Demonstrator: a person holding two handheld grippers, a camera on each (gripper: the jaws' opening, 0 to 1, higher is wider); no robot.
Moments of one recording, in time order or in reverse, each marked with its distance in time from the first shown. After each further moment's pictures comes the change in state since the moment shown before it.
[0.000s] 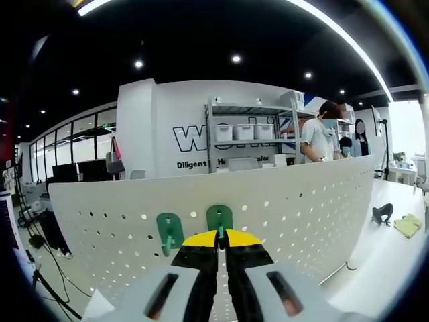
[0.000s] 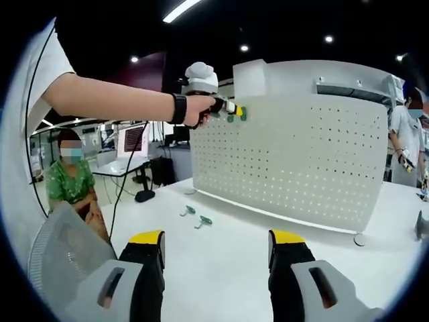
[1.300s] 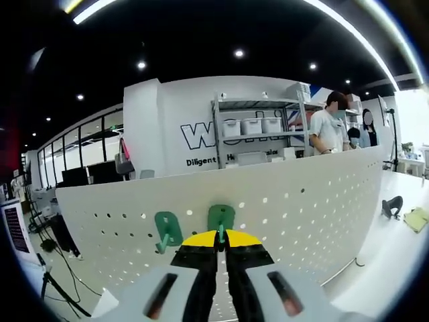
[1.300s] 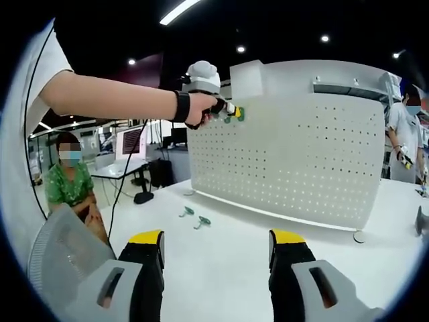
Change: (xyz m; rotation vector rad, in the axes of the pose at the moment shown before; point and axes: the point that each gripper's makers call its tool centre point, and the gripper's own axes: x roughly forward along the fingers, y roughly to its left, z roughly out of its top) left arm -0.003 -0.005 -0.003 0.044 0.026 0.073; right arm -0.003 -0.002 -0.001 0.018 -0.011 -0.015
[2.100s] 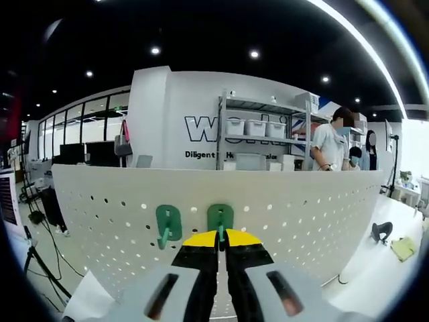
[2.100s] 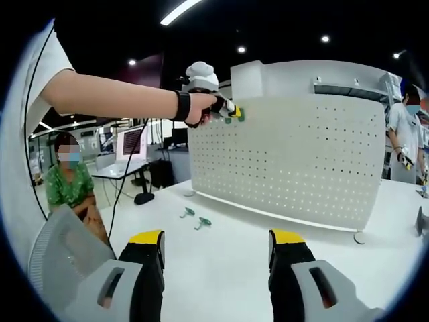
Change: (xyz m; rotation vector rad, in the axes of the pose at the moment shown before) left arm 0.005 0.005 0.000 -0.170 0.035 -0.016; right arm 0.001 0.001 0.001 0.001 -0.001 0.003
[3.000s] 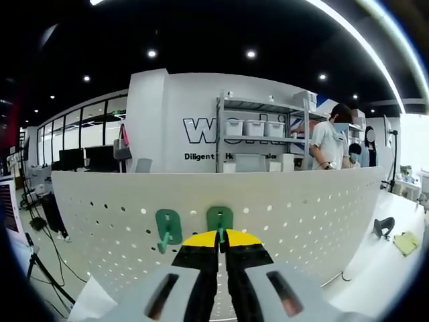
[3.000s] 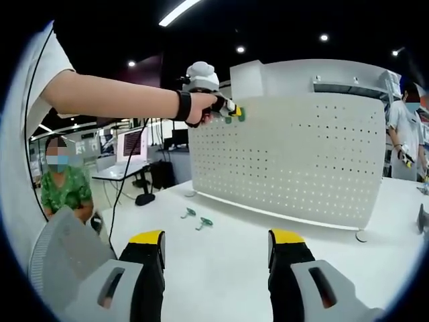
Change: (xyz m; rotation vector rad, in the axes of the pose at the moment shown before) left arm 0.002 -0.001 0.002 0.048 -0.008 -0.006; right arm 0.002 0.001 -0.001 0.008 -0.003 0.007
